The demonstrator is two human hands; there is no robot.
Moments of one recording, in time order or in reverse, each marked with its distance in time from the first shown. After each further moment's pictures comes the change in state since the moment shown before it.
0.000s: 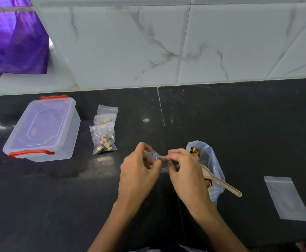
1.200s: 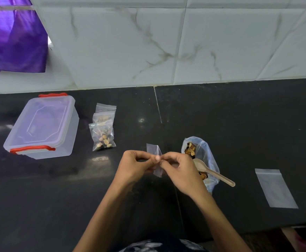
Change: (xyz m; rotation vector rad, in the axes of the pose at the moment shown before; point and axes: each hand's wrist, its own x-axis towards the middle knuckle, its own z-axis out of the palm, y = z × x) left_hand 0.003 -0.010 -0.013 -0.578 -0.344 -0.385; right_hand -0.009 0.011 0.006 0.375 -0.182 0.097
